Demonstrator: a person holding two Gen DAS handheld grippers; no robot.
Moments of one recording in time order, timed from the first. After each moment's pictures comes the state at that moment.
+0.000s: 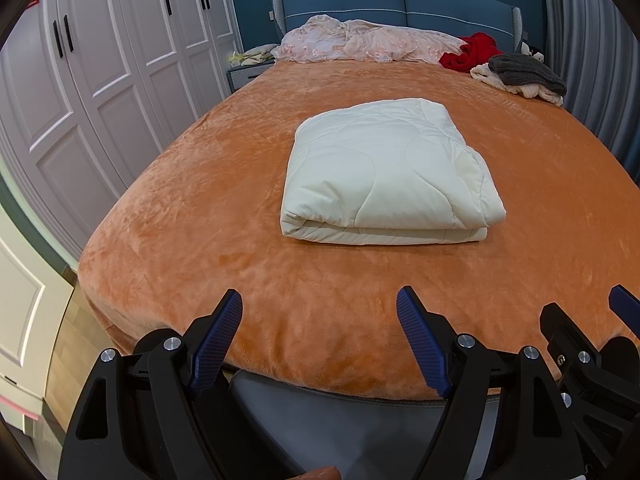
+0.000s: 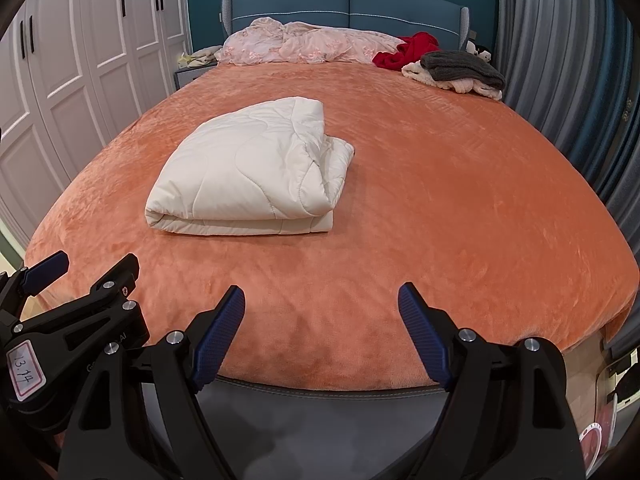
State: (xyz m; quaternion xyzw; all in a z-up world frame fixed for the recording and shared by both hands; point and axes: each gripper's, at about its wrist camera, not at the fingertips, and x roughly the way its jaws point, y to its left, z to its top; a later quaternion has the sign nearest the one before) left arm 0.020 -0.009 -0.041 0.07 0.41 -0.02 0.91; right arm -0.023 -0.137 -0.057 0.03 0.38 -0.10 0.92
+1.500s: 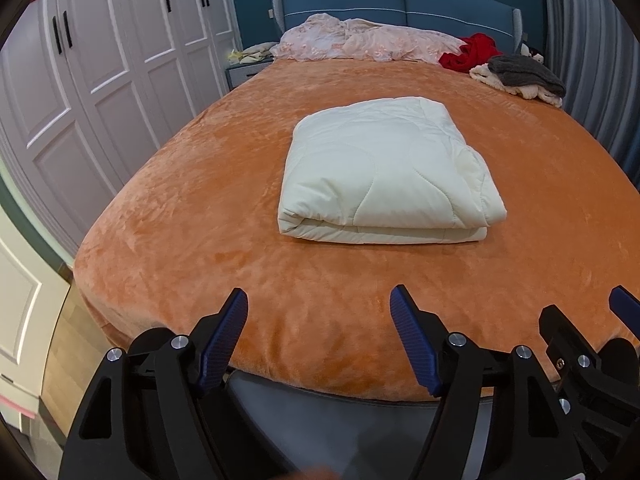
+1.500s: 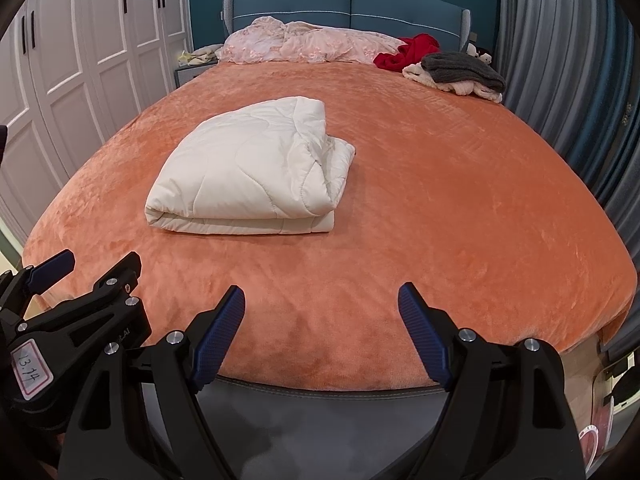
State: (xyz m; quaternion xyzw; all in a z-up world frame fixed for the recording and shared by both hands) left arm 0.021 -0.010 -0.045 0.06 0.41 -0.02 0.91; right arm -0.027 -0.132 -0.058 0.03 0.38 -0.10 0.92
